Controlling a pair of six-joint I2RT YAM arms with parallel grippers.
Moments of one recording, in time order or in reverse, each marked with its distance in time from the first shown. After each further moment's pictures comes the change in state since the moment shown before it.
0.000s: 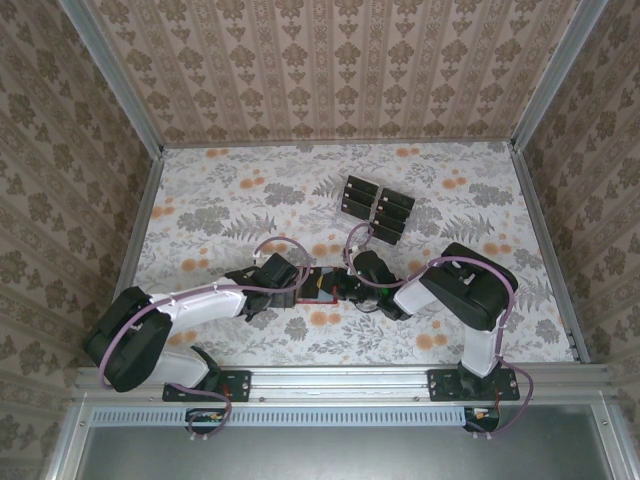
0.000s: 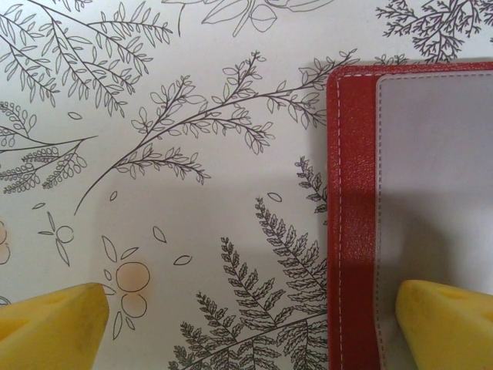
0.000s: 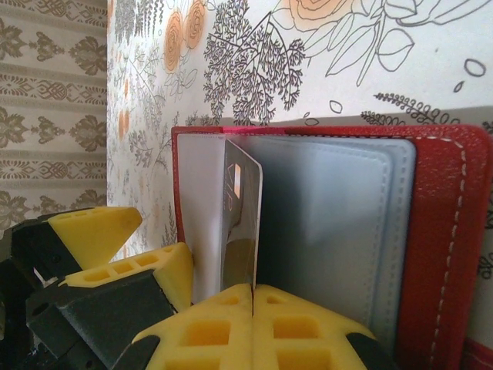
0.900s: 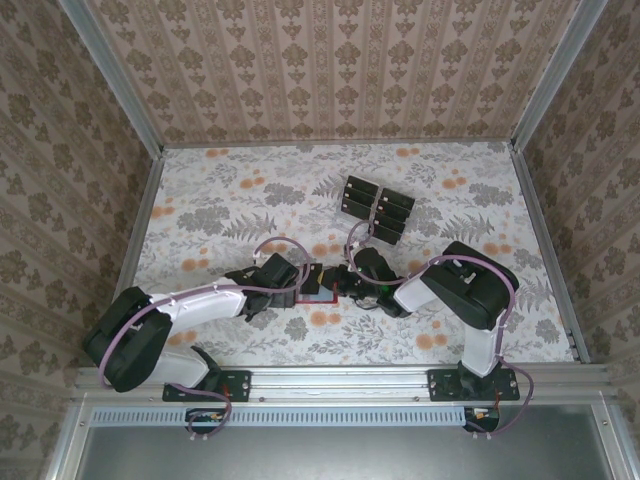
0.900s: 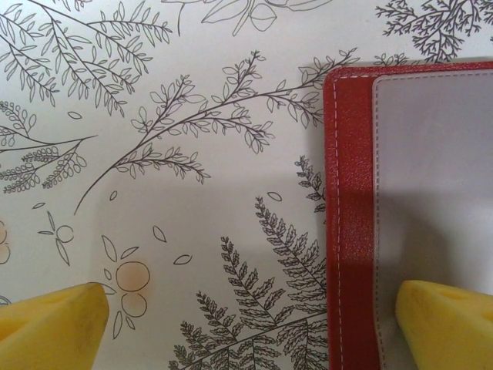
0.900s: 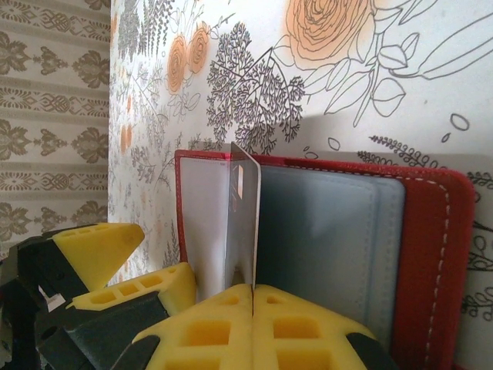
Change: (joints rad) left arm 0.000 0.000 0.000 -0.001 0.000 0.000; right arm -0.015 0.000 0.017 -0.008 0.013 -0.007
